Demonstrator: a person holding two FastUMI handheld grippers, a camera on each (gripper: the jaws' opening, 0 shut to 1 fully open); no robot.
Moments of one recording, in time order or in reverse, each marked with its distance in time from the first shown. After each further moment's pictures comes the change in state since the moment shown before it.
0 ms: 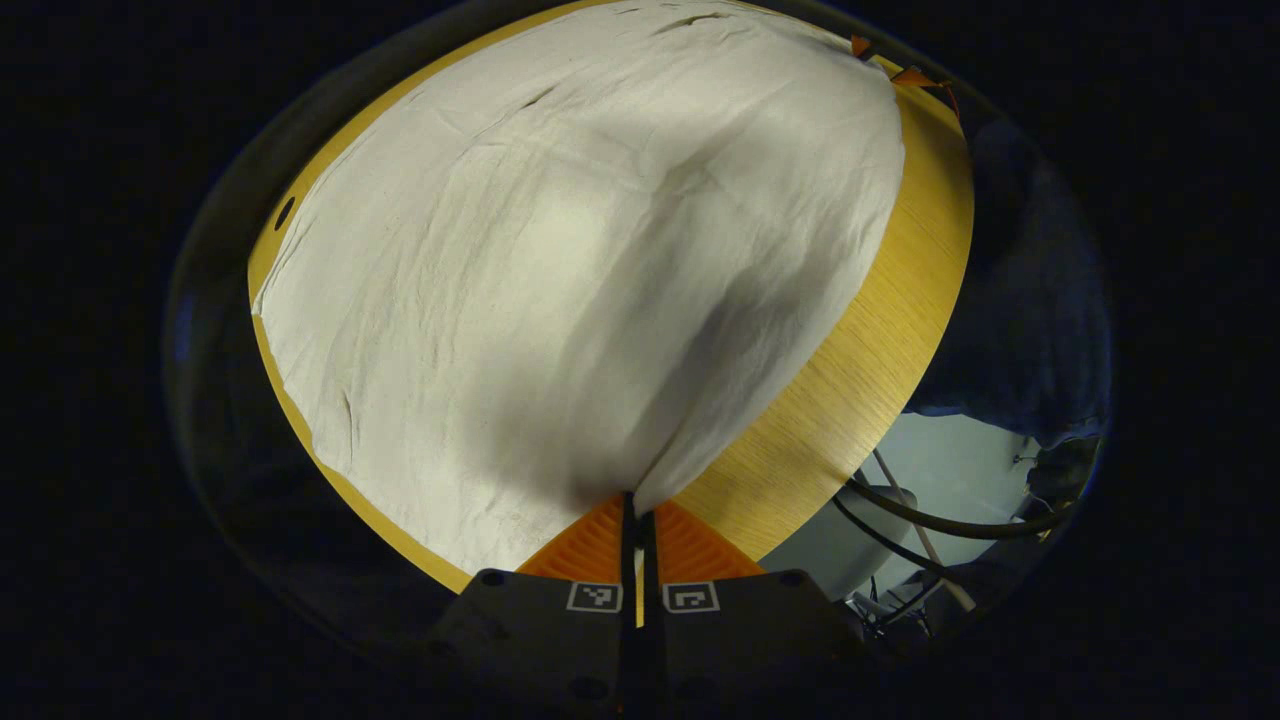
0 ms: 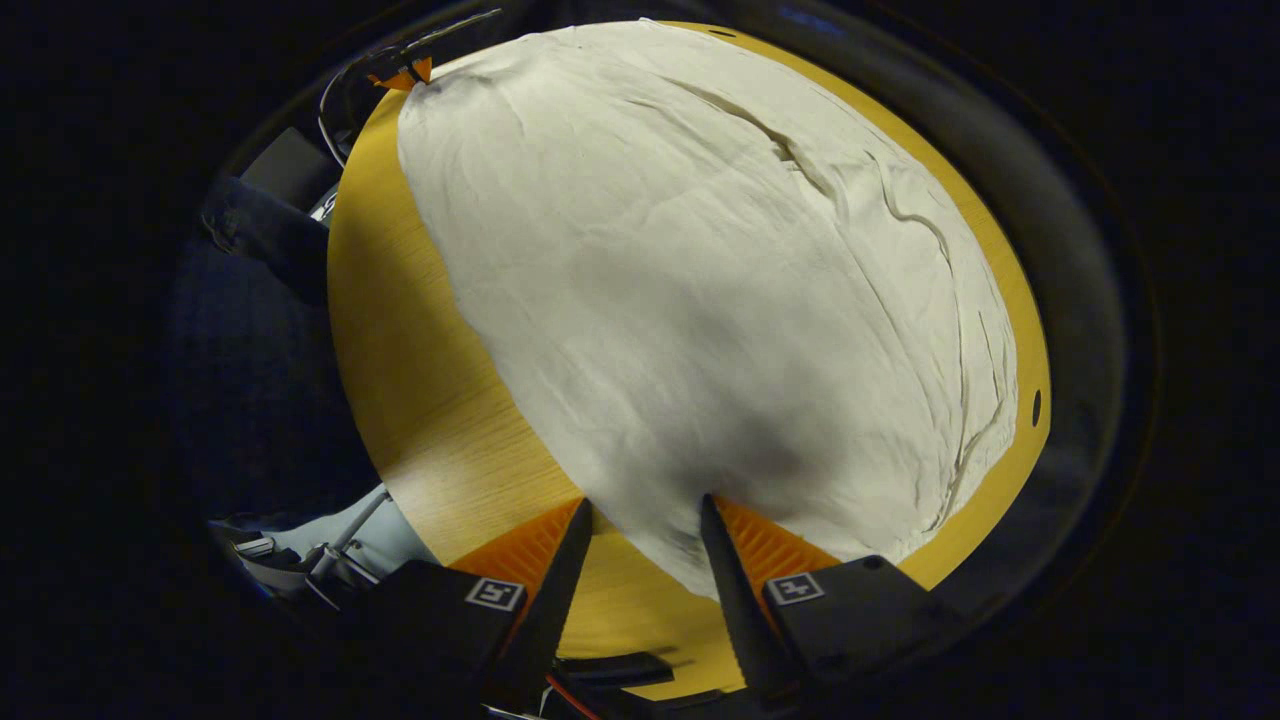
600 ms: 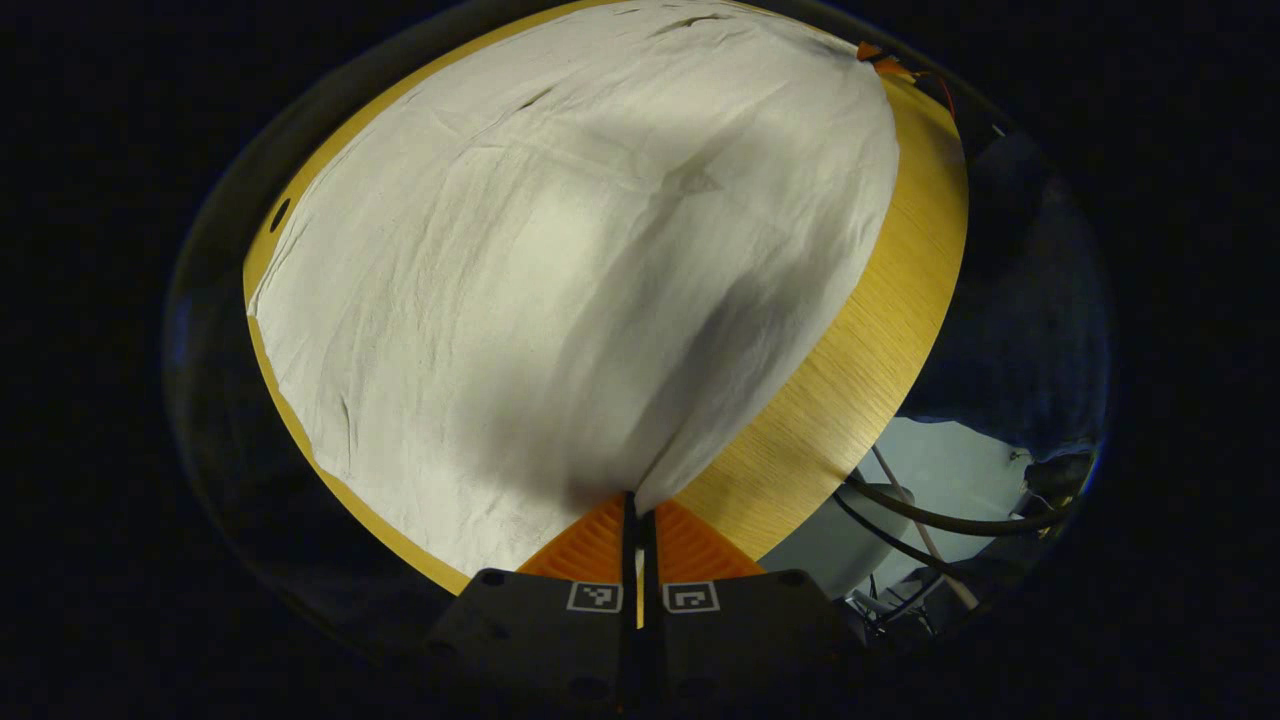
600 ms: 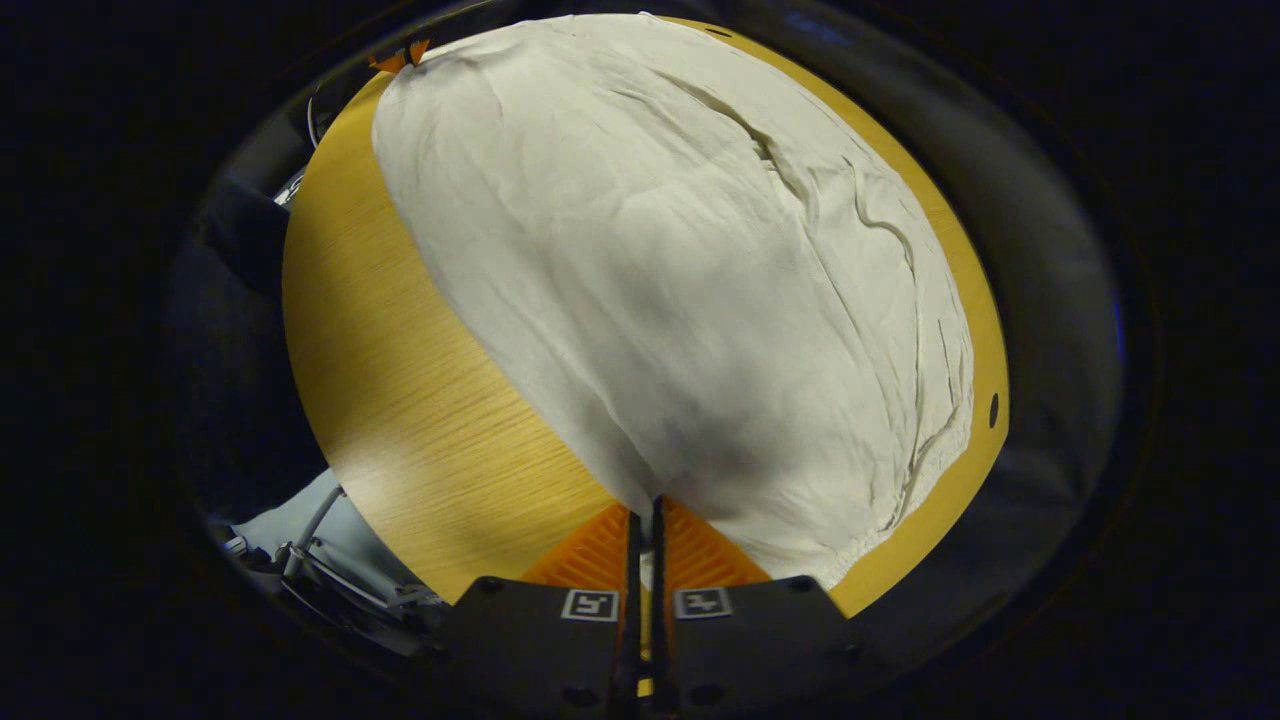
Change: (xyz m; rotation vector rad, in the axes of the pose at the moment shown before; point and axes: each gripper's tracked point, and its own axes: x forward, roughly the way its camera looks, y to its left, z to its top) left arm -0.001 -0.001 -0.001 0.009 0.000 0.001; right arm -0.001 -0.020 -0.002 -0.015 0.012 -0.171
